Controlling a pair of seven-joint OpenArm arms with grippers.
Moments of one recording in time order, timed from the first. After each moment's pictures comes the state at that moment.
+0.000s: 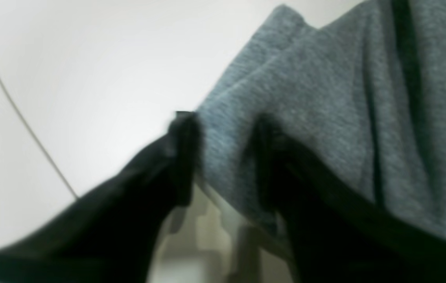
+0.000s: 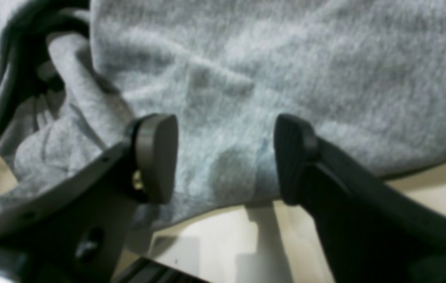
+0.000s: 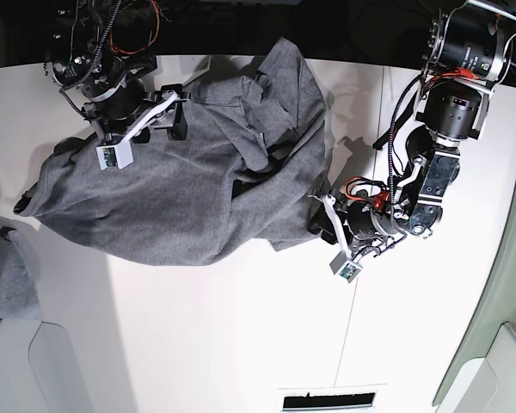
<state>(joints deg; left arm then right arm) -19.0 -14.3 14.2 54.3 -14.6 -28.7 27.6 -19.8 -0.1 6.8 98.4 16.3 19.9 -44.6</state>
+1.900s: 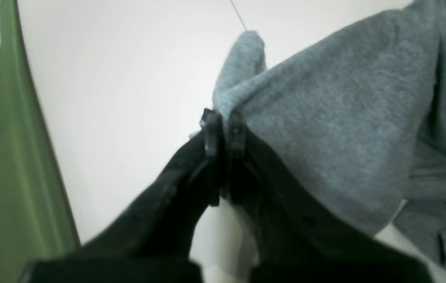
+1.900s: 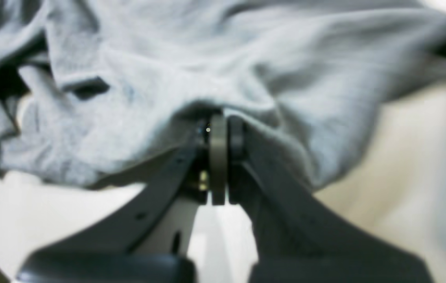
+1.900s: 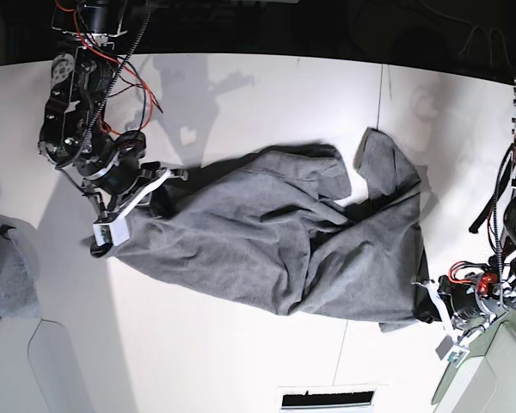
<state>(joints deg) -32.2 -33.8 14.4 58.8 -28.0 -27.9 35.6 -0.4 -0.2 12.8 86.6 16.6 27.9 -46.0</state>
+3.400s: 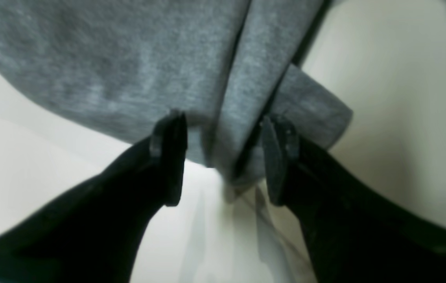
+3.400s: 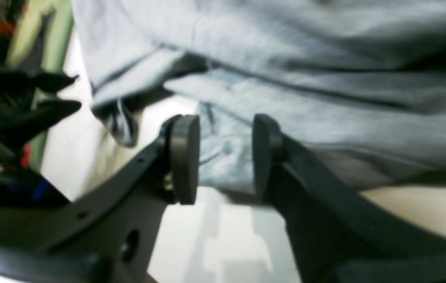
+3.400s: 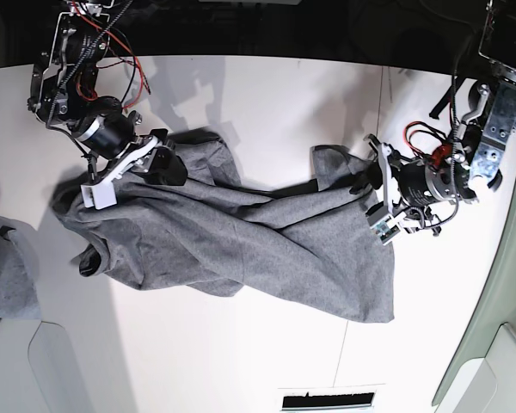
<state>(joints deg) -0.5 -29.0 13.4 88.3 -13.1 -30.9 33.0 -7.8 -2.5 17.2 87.3 34.4 33.7 -53.3</state>
